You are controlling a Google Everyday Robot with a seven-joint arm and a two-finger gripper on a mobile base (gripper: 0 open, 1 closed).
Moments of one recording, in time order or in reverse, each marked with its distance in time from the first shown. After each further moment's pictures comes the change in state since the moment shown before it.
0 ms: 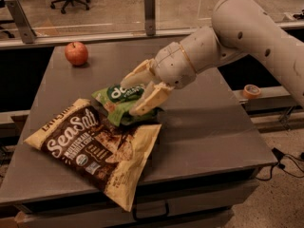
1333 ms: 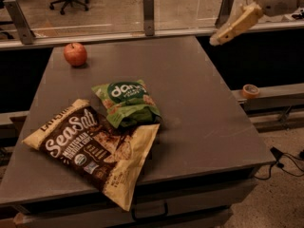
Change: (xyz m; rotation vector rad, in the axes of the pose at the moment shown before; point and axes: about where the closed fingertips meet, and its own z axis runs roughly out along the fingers) arm -0.016 -0.091 -0.263 0.726 0.159 -0.149
